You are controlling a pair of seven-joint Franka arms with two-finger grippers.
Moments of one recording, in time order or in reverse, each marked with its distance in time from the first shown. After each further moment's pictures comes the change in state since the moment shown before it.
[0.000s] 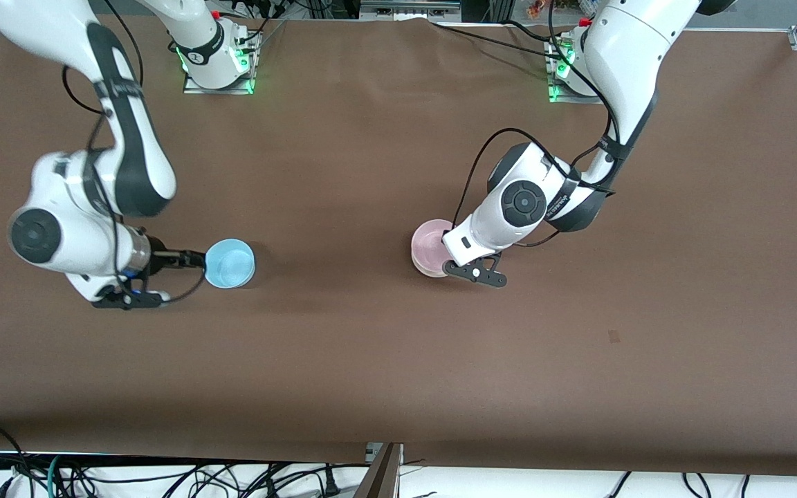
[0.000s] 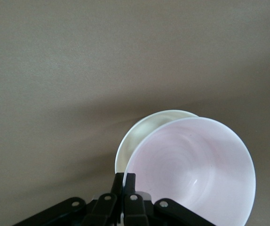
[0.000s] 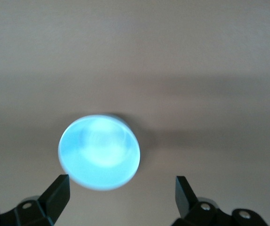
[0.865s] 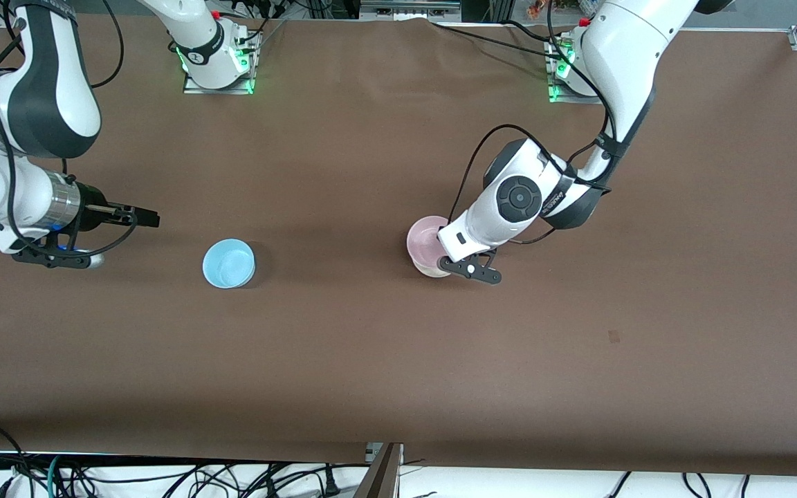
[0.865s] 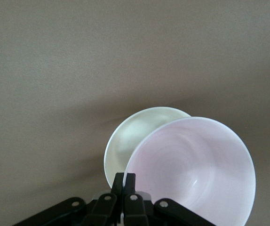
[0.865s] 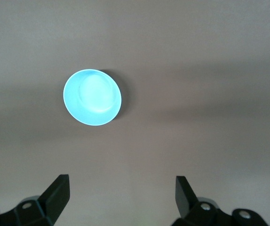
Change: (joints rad) left arm -0.002 -0.007 -0.014 0.000 0.000 -0.001 0.000; right arm -0.061 -0.260 -0.010 0.009 -0.001 -0.325 0.072
